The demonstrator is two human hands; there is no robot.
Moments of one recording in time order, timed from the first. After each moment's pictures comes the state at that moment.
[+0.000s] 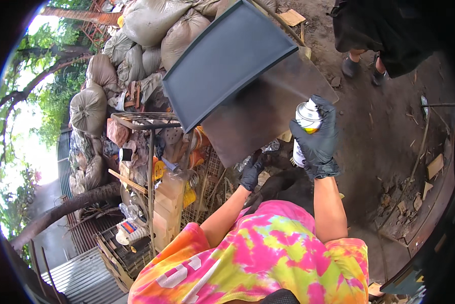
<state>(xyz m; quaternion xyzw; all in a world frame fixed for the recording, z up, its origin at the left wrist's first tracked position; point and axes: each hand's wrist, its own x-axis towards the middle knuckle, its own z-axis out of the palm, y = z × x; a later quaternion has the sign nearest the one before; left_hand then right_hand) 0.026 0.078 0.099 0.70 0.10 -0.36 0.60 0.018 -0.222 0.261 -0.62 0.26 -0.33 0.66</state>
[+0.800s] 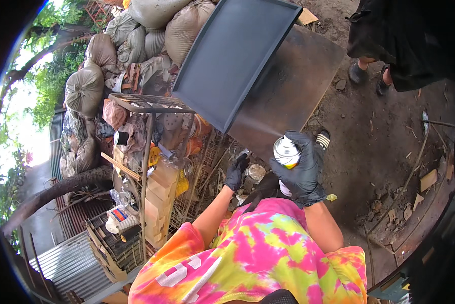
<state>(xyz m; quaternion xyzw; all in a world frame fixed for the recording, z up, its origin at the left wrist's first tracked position) 0.021 0.202 0.054 0.68 0.14 -0.32 0.64 -0.013 -0.145 0.272 -0.69 0.18 -0.20 0.68</state>
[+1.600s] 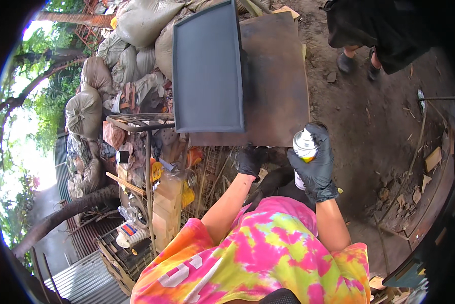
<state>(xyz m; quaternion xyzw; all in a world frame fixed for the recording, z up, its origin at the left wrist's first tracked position) 0.073 0.065 0.087 -0.61 0.57 -0.20 0.51 -0.043 -0.193 0.249 -0.65 0.26 -0.26 0.66</state>
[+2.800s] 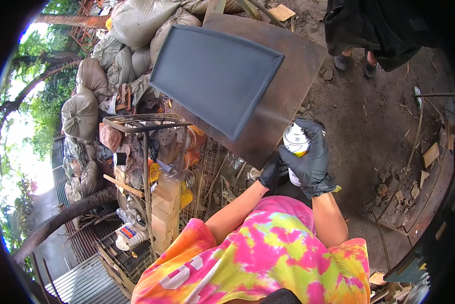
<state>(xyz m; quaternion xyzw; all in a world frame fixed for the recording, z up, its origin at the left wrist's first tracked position) -0.016 -0.011 0.112 0.46 0.03 -0.51 0.73 -0.024 -0.193 0.265 -0.70 0.24 -0.26 0.62</state>
